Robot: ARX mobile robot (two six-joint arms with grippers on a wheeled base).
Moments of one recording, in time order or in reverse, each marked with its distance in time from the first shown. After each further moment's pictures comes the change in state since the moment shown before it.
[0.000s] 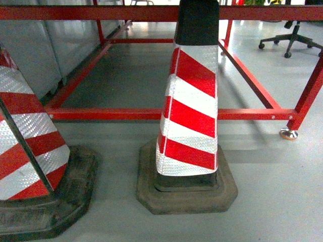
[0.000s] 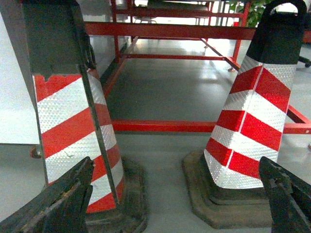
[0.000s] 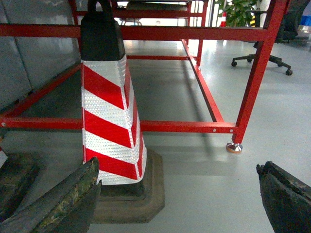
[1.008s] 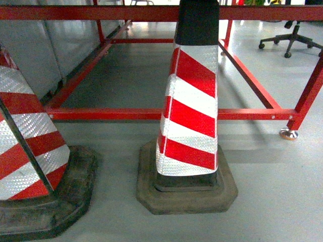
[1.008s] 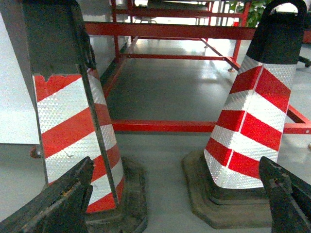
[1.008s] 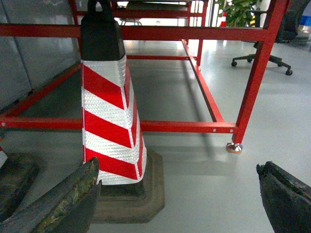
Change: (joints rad) left arm 0.000 0.000 0.000 0.000 0.000 0.000; right arm 0.000 0.000 0.000 0.000 0.000 0.000
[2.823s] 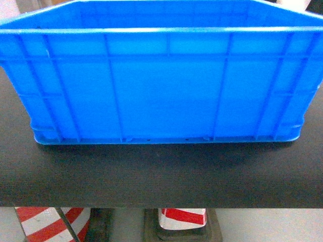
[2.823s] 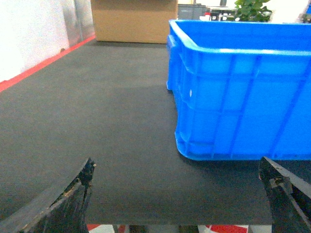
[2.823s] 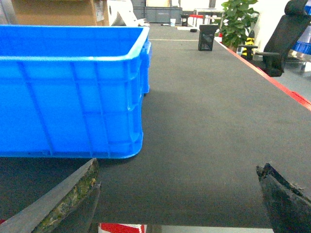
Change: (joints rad) left arm 0.000 0.000 0.000 -0.001 0.000 0.003; right arm 0.000 0.000 0.000 0.000 -0.001 0.000
